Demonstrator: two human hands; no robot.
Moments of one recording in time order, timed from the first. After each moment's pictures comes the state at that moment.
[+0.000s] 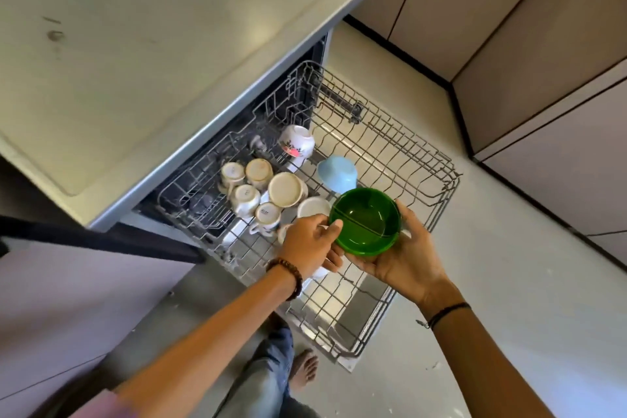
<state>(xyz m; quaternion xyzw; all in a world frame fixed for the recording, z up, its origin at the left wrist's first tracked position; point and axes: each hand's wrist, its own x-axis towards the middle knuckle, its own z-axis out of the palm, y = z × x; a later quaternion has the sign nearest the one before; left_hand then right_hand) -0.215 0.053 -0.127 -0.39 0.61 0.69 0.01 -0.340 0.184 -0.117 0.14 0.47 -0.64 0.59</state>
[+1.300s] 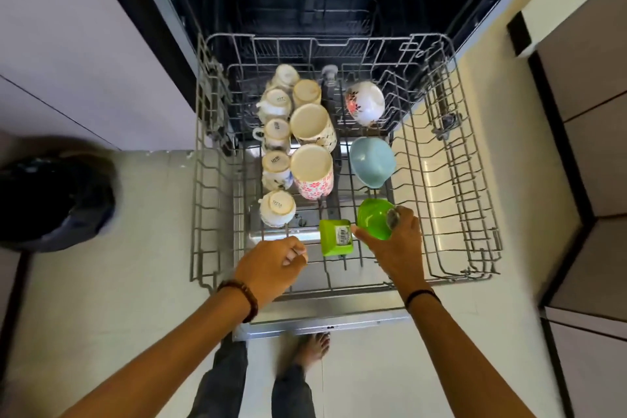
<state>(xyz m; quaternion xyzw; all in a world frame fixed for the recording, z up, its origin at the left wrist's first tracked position) -0.270 0.215 -0.234 -0.65 0.59 0.48 -0.06 -0.508 0.178 -0.288 -0.51 0.76 -0.19 0.35</state>
